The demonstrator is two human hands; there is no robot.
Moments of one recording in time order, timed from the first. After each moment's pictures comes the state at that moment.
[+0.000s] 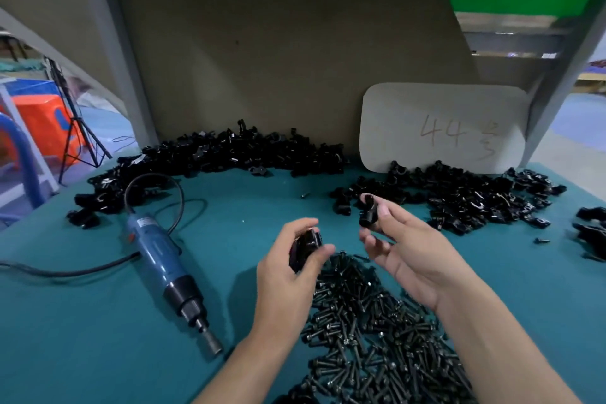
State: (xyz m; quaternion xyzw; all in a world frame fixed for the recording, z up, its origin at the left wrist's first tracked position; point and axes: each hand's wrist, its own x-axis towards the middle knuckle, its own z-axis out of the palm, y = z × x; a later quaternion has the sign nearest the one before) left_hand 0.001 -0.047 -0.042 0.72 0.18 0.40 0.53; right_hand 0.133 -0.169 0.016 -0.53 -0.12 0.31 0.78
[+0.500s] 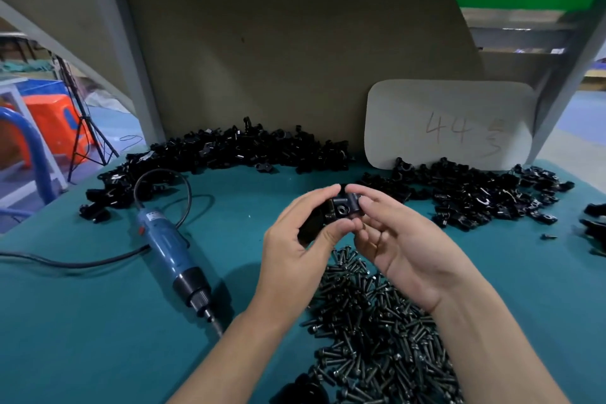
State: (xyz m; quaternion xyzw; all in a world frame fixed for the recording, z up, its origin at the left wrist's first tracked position) left_hand -0.001 -0.048 -0.001 0.70 0.05 0.45 0.56; right_hand 0.101 -0.170 0.040 -0.47 -0.21 0.39 0.76
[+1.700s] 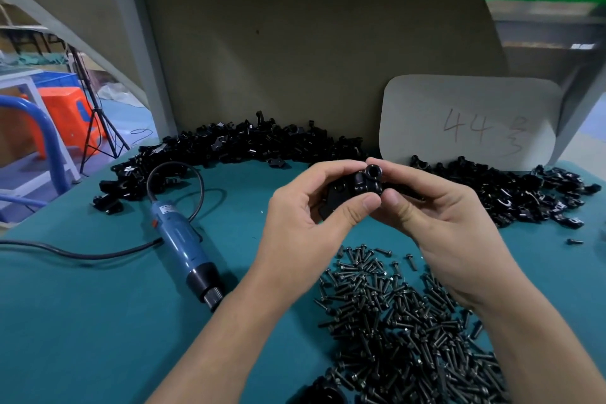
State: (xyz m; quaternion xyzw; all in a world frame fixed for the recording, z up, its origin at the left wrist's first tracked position) left_hand -0.018 -0.040 0.045 0.68 -0.04 0.41 0.61; right_hand 0.094 -0.174 0.057 -0.54 -0.45 0.15 0.70
